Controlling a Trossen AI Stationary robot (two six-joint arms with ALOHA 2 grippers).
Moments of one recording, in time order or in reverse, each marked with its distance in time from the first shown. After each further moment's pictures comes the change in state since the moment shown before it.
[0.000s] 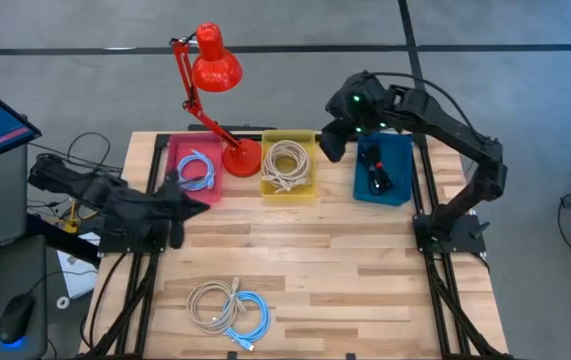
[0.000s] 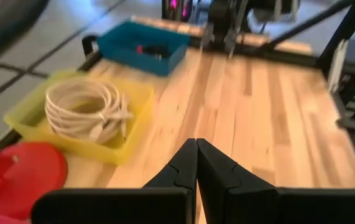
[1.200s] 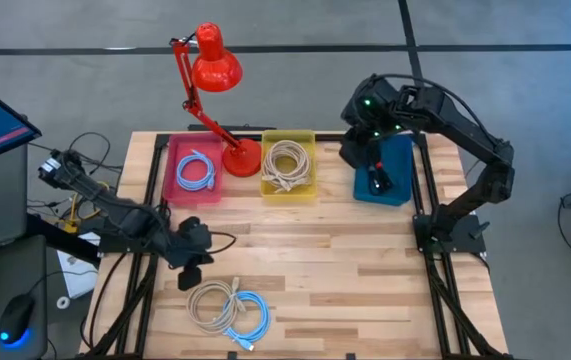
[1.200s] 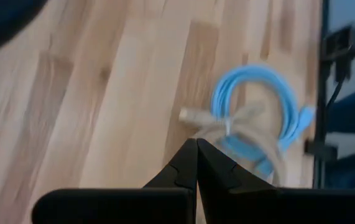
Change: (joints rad) left arm -0.136 0.363 0.000 -0.122 0.378 -0.399; right arm -0.020 -0.056 0.000 -0.236 0.090 -0.126
